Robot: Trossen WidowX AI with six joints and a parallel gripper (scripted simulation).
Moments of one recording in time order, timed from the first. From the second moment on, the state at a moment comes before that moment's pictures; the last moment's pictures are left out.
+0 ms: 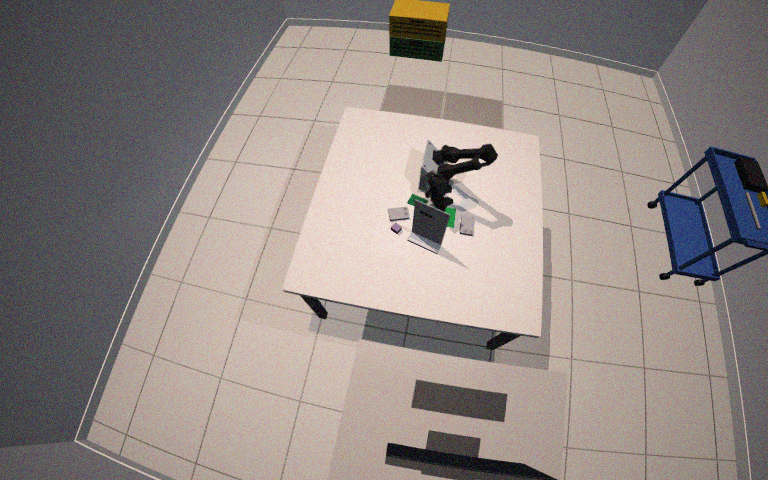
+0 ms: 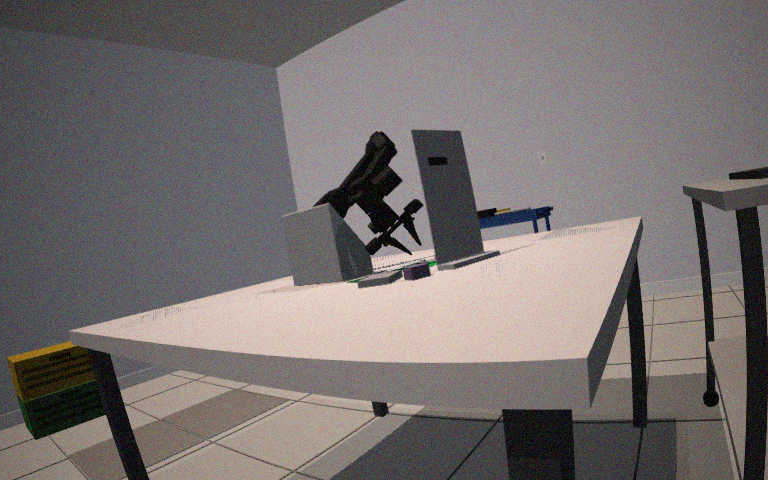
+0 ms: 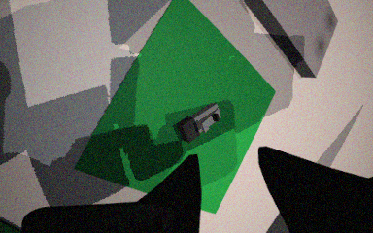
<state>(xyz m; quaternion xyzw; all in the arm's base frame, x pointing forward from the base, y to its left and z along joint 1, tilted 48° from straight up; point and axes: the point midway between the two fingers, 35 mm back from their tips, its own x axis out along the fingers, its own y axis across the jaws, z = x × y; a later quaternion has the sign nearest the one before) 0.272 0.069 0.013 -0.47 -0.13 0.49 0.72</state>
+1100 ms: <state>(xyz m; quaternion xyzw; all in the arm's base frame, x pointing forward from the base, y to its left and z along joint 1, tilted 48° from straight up) 0.274 0.053 0.015 -0.47 -0.13 0.49 0.72</state>
